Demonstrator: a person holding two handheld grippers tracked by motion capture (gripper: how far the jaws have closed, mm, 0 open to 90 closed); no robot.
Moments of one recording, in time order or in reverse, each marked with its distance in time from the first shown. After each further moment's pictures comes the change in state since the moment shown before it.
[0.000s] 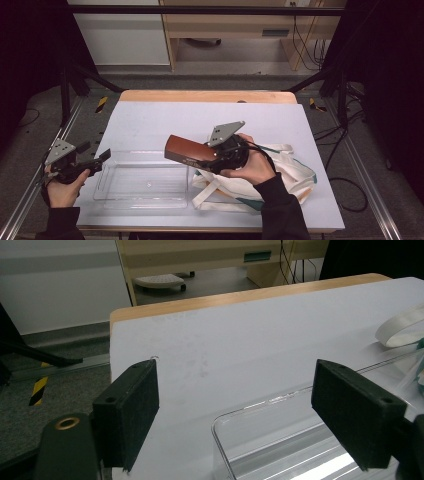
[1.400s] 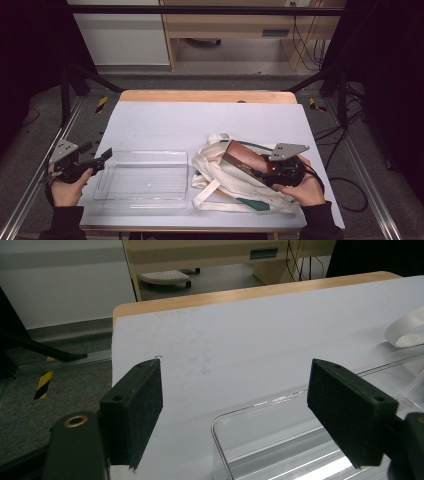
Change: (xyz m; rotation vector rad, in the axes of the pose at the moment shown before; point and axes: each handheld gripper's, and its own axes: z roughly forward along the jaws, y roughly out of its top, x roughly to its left) left arm -0.004 -0.001 0.005 0.015 0.025 -0.008; right arm -0.011 -0.133 -0.075 0.022 -0.227 0.200
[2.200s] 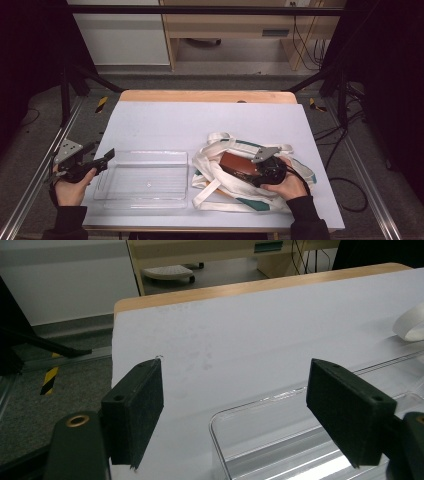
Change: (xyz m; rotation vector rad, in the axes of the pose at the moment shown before) left arm -0.003 -0.003 0.006 0.020 0.015 0.004; right arm -0.010 -0.026 0.071 0.185 -0.007 -0.022
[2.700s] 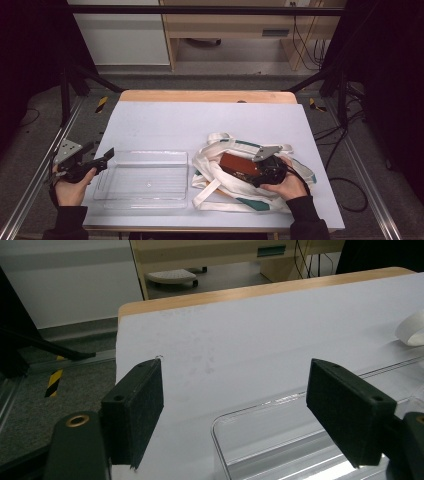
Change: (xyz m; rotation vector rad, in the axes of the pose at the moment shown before) left arm -0.001 0.001 -0.001 -0.015 0.010 -0.001; right arm 0.000 0.001 0.000 0.017 -0.015 0.049
